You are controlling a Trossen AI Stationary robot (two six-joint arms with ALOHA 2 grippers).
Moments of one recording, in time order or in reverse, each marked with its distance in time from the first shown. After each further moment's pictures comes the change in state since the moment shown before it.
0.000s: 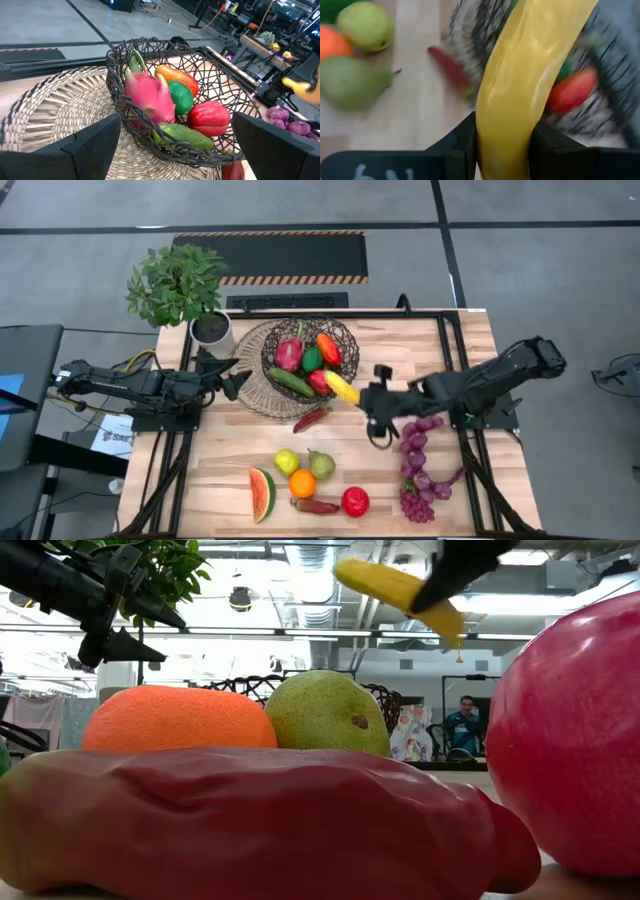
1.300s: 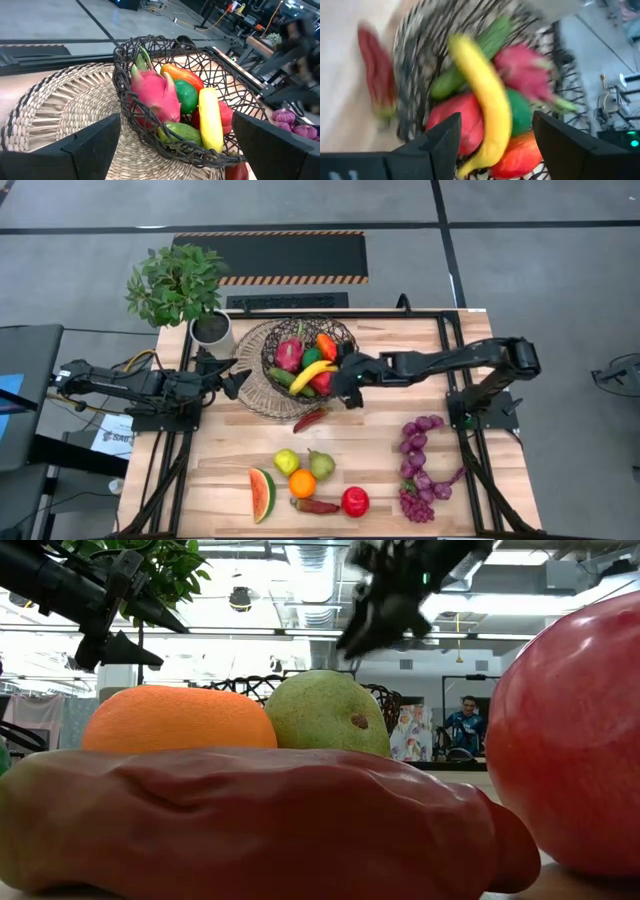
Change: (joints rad) left arm 0.000 0.006 0.000 -0.024 -0.019 -0.044; right arm -0.285 0.201 0.049 0.307 -0.187 -0.661
